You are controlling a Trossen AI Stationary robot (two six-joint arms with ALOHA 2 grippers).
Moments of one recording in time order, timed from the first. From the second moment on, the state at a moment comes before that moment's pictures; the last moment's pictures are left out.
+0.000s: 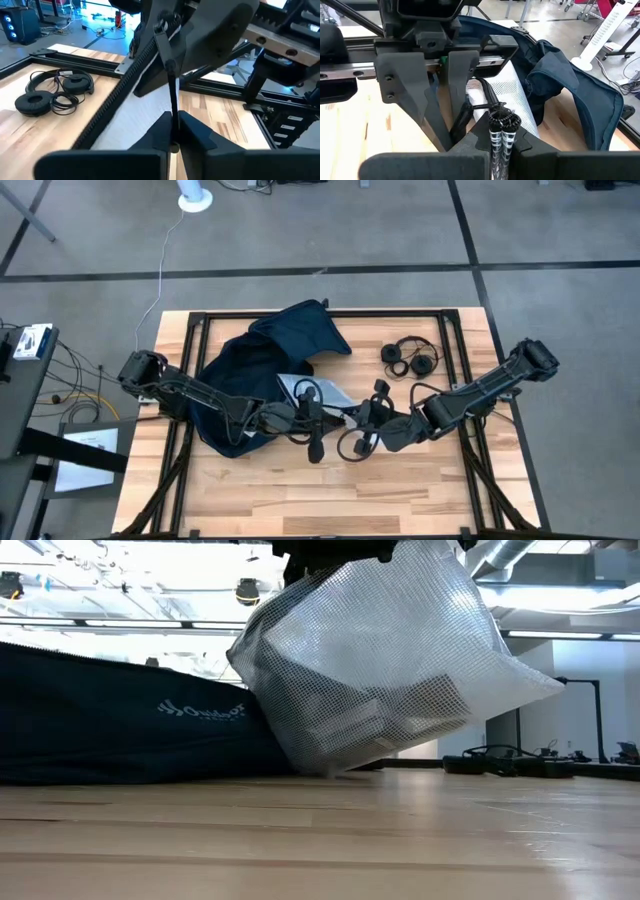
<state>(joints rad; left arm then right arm) -0.29 1.66 1.02 0.44 -0.37 -0.23 0.47 1.46 1.14 -0.30 0.78 0.33</state>
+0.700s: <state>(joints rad) -0.32 1.36 1.02 0.10 -0.37 -0.22 0.50 1.46 1.14 -0.20 0.79 0.20</state>
